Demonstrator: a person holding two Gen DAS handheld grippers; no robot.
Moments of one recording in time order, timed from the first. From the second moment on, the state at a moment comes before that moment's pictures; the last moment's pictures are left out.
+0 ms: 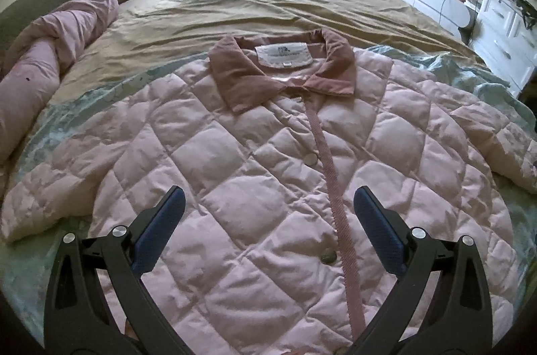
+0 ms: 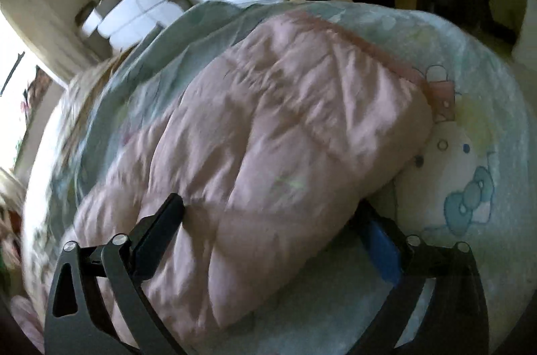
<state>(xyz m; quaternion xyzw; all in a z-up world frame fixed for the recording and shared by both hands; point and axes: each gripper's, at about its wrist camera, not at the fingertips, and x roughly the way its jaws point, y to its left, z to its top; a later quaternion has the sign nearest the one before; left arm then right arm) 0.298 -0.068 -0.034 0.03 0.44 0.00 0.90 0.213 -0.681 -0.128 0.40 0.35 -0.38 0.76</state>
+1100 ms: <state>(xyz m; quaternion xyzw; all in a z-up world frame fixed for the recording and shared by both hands) 0.275 -0.004 0.036 0.00 0.41 0.02 0.91 0.250 -0.556 0.089 0.19 0.22 -0.17 0.94</state>
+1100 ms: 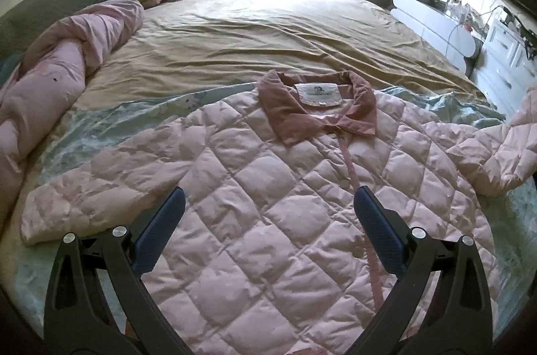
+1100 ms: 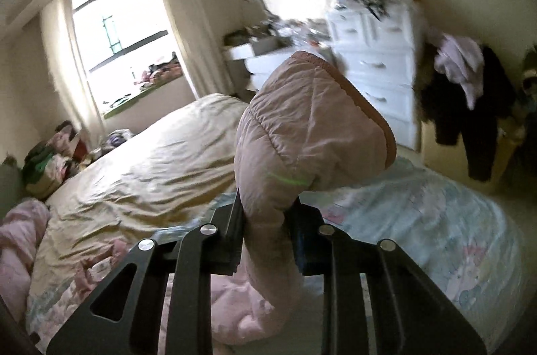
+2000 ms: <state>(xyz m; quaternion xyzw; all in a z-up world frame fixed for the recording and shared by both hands) 0.262 0.101 0.058 -0.03 0.39 0.05 0.92 0.301 -0.349 0.164 0.09 0.19 -0.02 0.98</state>
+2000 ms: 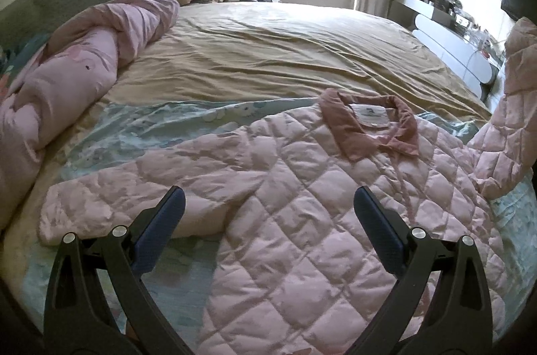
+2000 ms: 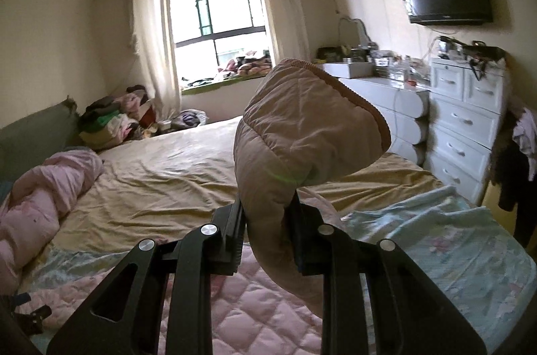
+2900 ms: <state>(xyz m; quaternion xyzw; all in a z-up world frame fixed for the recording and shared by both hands) 0.264 0.166 0.032 -0.04 0.40 0.08 0.91 0.344 -0.174 0.074 0.04 0.28 0.08 0.96</state>
